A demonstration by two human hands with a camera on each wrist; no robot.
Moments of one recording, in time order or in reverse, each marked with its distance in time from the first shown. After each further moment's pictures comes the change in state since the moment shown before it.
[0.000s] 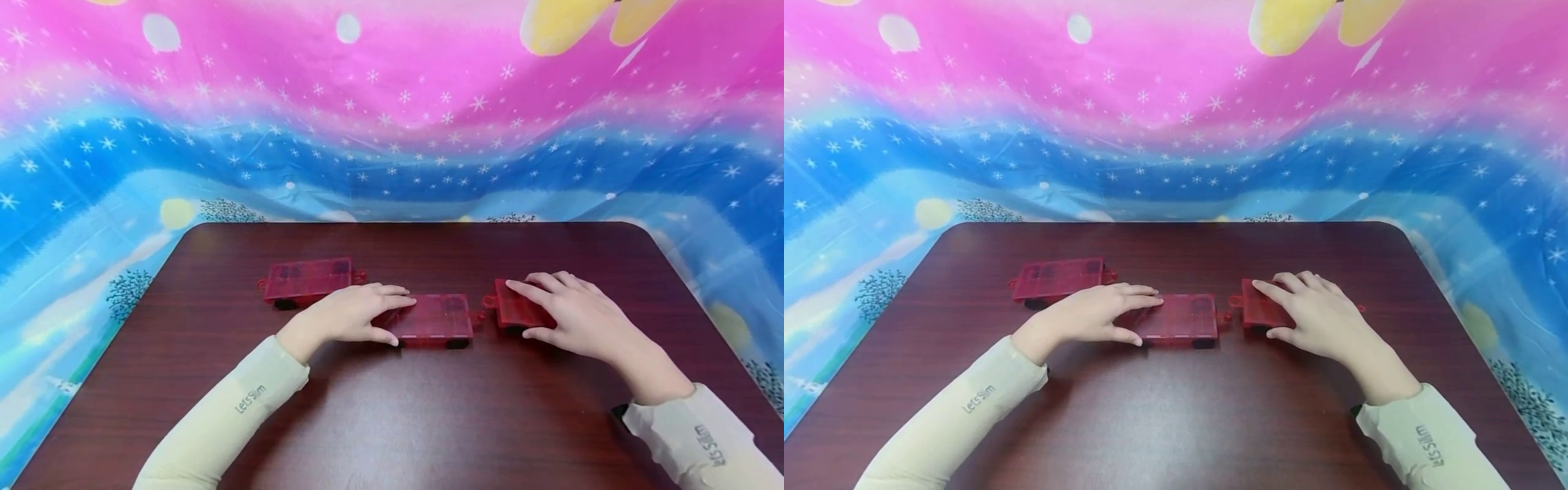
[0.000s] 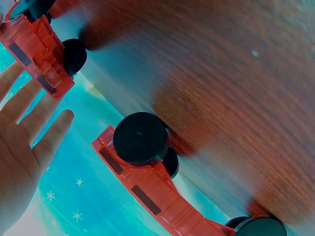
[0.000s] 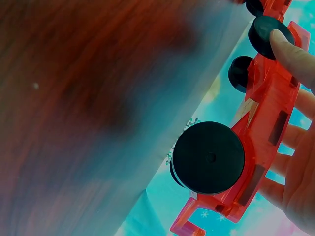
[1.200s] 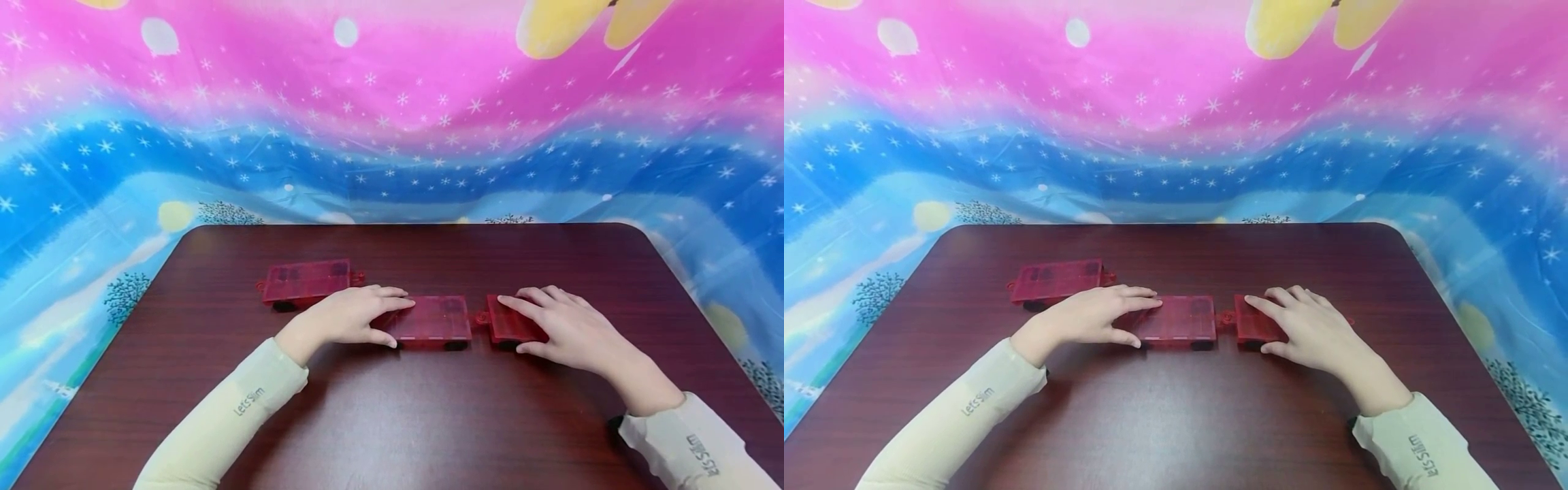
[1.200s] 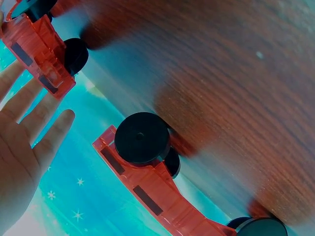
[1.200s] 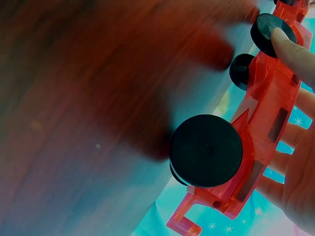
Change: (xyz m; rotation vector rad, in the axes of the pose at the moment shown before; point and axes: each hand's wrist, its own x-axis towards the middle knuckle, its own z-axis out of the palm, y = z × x) left_hand 0.001 -0.002 0.003 0.010 -0.006 0.003; right_hand -0.007 -0.010 0.017 0.028 -0.006 -0.028
